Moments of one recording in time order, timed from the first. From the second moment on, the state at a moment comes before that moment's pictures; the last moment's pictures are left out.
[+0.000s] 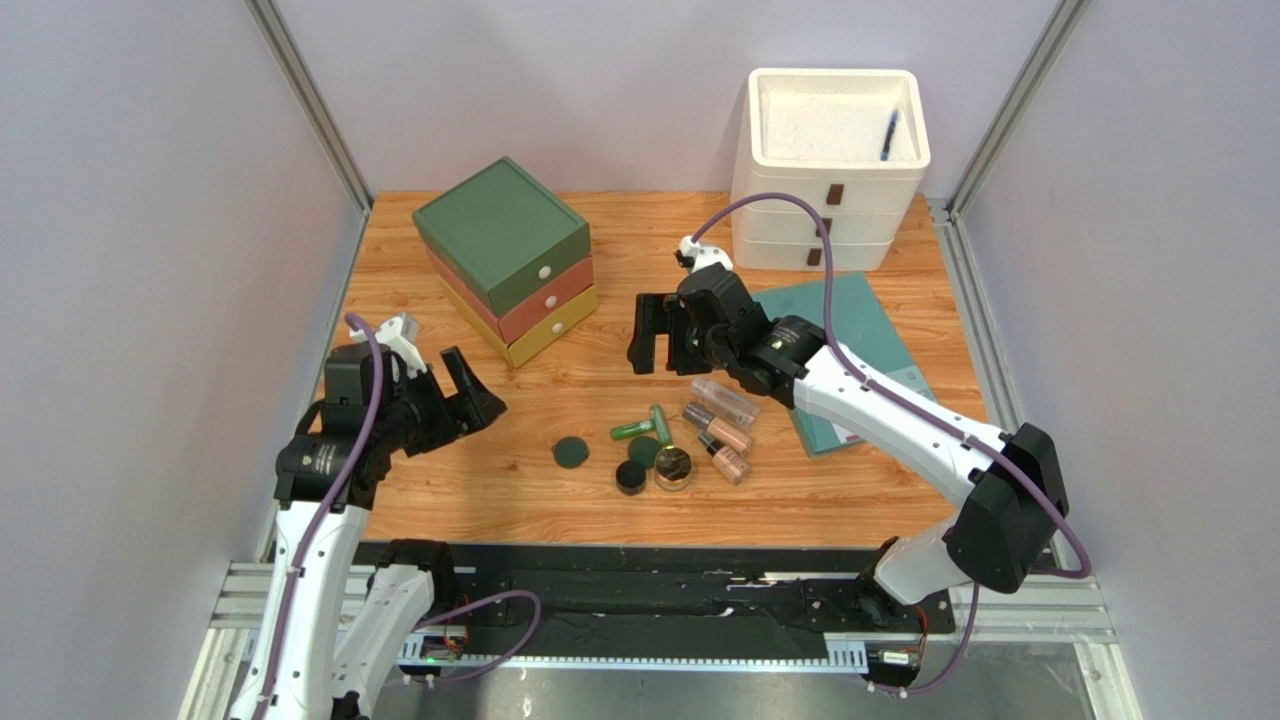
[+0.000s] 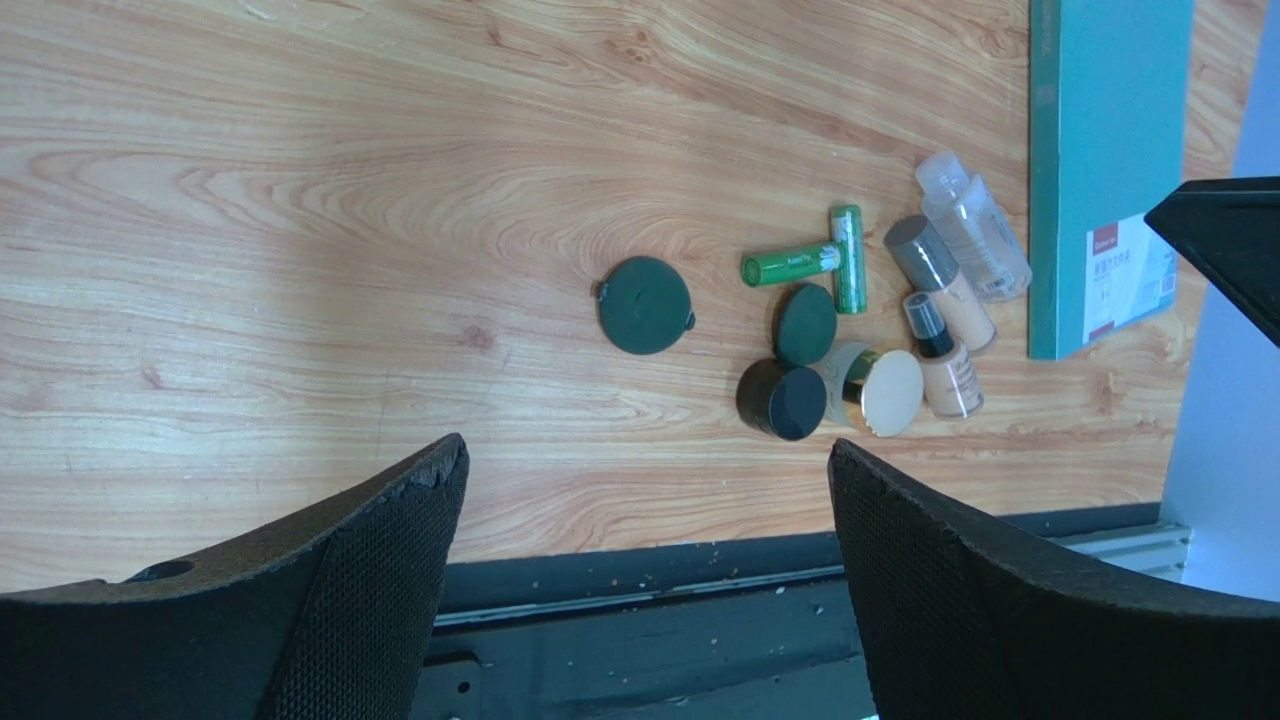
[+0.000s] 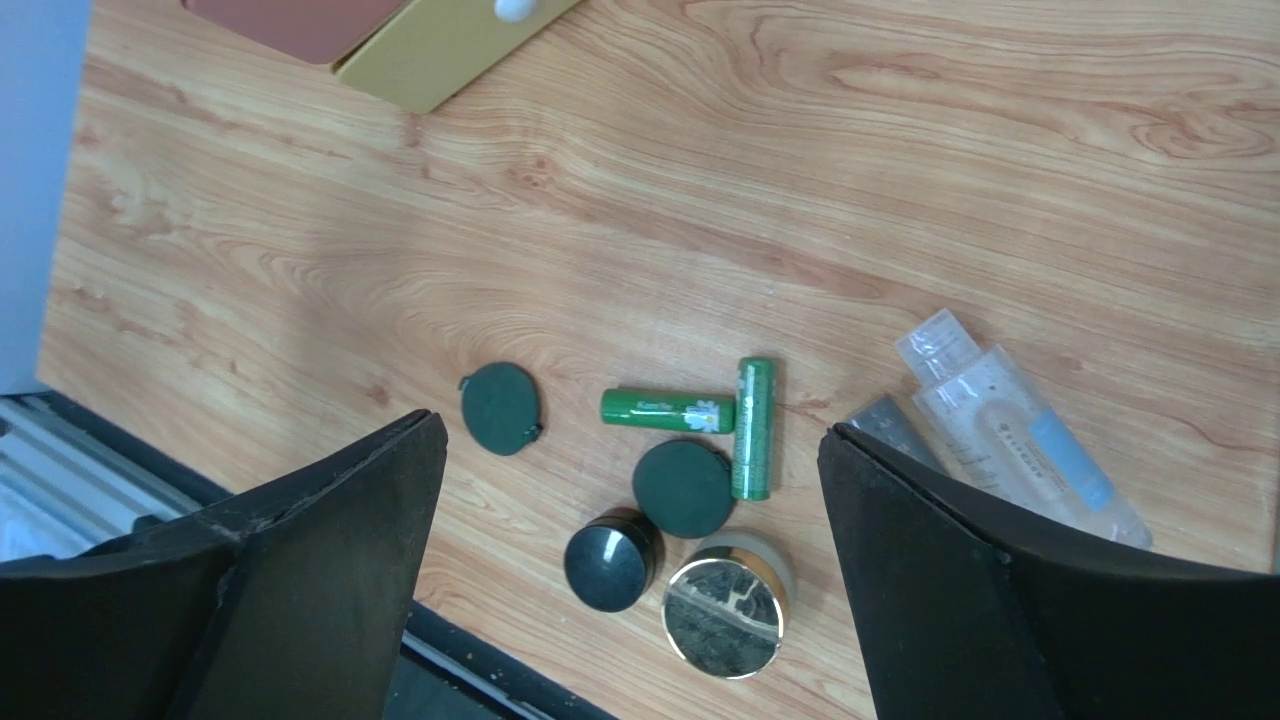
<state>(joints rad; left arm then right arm) -0.05 0.69 0.90 -0.95 0.25 -0.49 0.80 1.47 1.27 -0.48 0.14 0.58</state>
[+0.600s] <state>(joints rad) -0.05 0.82 1.10 -0.90 0.30 -0.41 0.80 1.57 1.33 -0.35 -0.11 0.67</state>
